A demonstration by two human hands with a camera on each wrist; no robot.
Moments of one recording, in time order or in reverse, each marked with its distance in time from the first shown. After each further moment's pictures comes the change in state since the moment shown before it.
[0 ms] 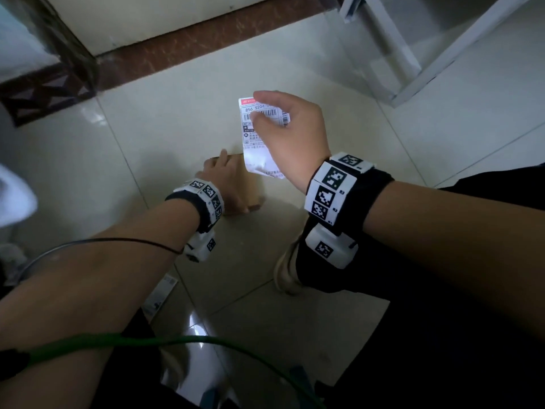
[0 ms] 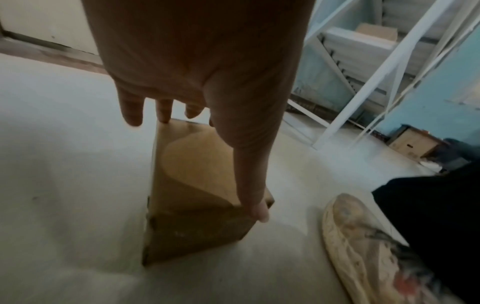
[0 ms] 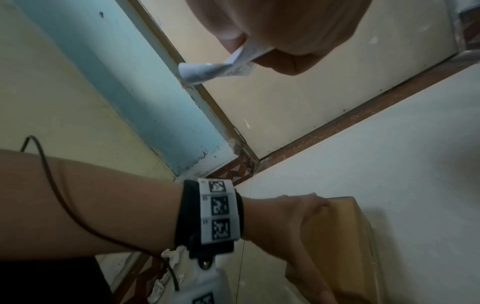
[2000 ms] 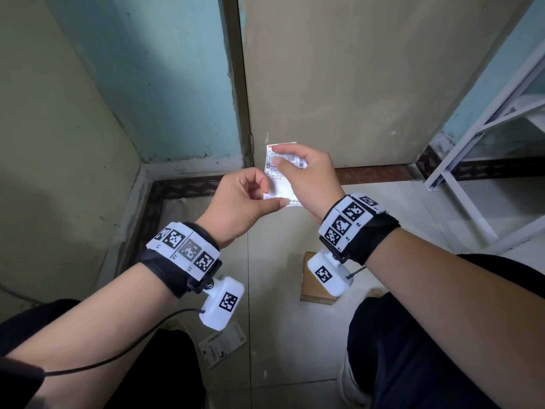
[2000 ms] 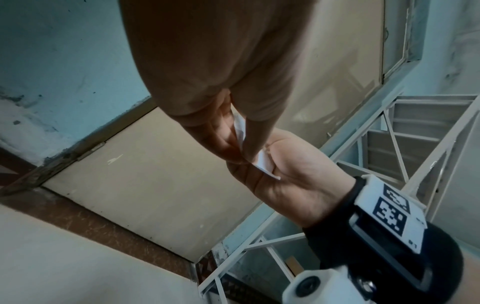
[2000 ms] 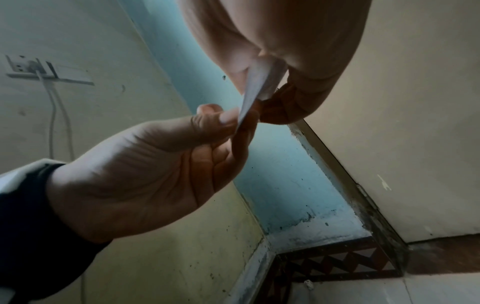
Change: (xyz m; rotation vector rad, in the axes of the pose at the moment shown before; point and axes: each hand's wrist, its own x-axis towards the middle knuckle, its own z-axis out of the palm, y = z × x) left_hand -0.275 -0.094 -0.167 -1.210 0.786 0.390; right_hand -0.060 -0.193 0.107 0.099 -0.364 -0.369
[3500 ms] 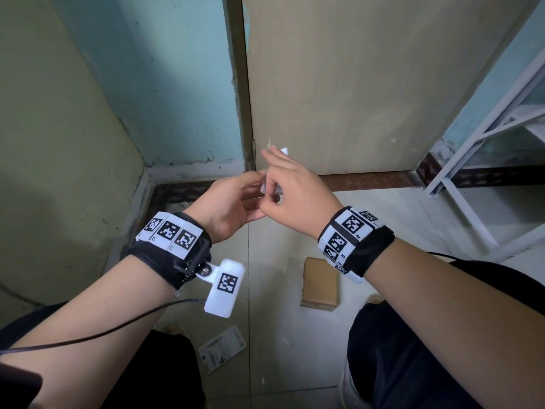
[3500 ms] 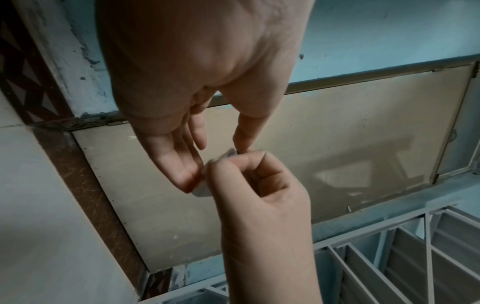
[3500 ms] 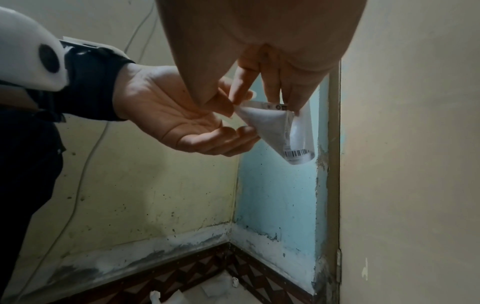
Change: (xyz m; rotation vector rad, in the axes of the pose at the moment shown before) left_hand 0.012 0.030 -0.013 -0.441 0.041 -0.507; right_hand -0.013 -0.009 0.002 -0.652 -0.292 -0.575
